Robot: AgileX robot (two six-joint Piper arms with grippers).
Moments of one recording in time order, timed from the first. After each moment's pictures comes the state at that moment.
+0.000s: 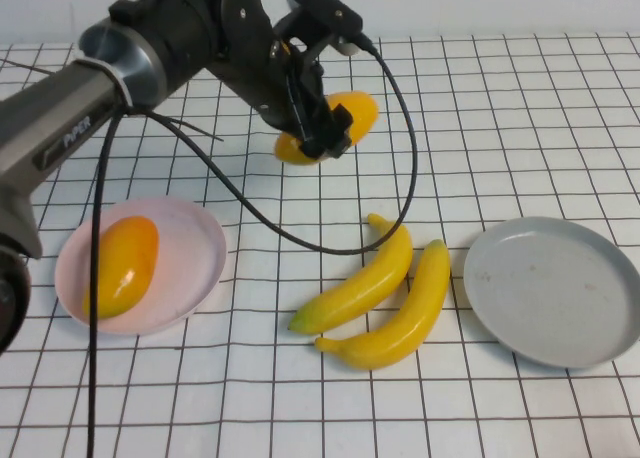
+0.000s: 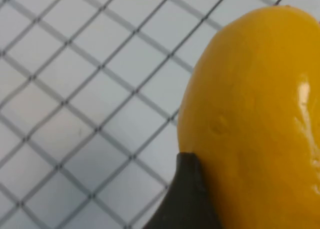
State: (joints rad) right arm -0.05 -0.01 0.03 0.25 0.35 -0.08; left arm -0.48 2.08 -1.91 -0.21 0.86 0.57
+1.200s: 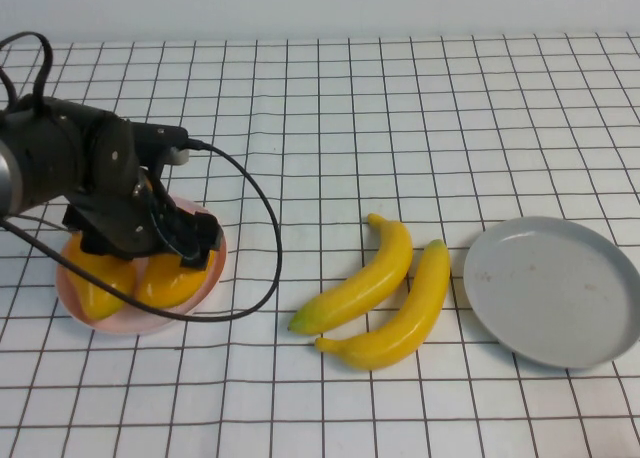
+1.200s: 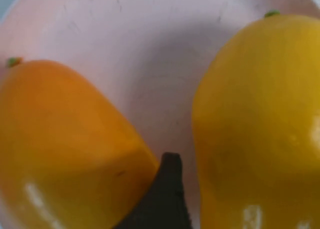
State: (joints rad) right arm -0.05 -0.01 0.03 0.25 0.35 -0.08; left arm -0.33 1.77 -1.20 0.08 0.72 -0.14
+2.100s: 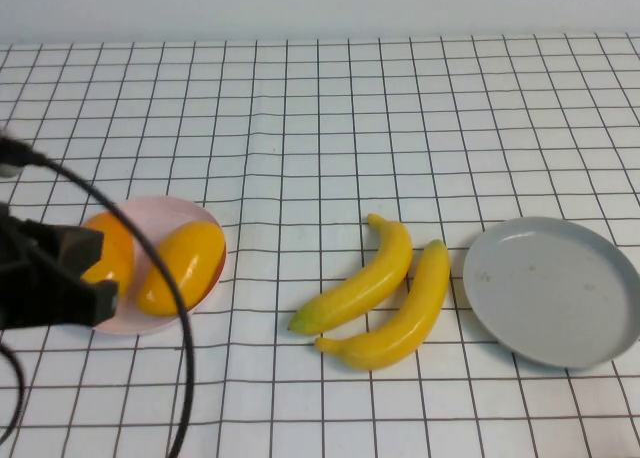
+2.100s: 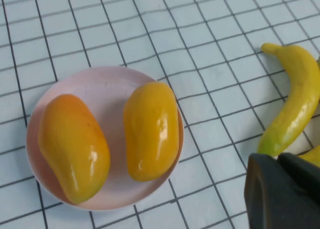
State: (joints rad) right arm -0.05 -0.01 0.03 0.25 0.35 -0.08; left arm -0.44 0.89 -0.83 0.01 0.68 -0.08
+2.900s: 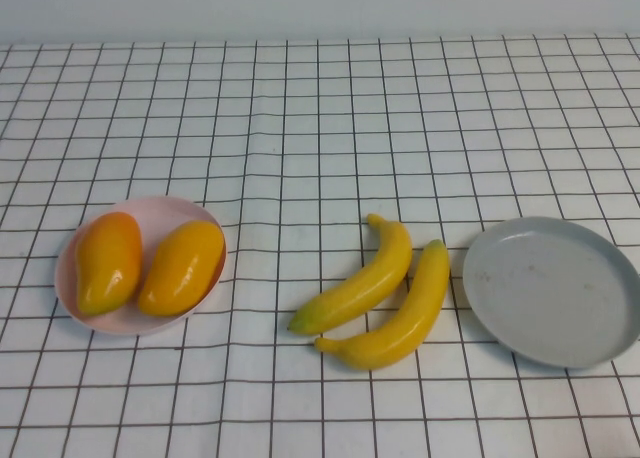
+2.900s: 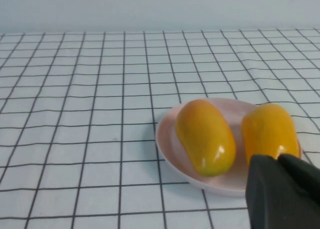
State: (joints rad) right arm -0.05 -0.01 0.03 0.25 0.35 -0.08; left arm -0.27 0.06 -0.20 0.35 0.46 -0.36
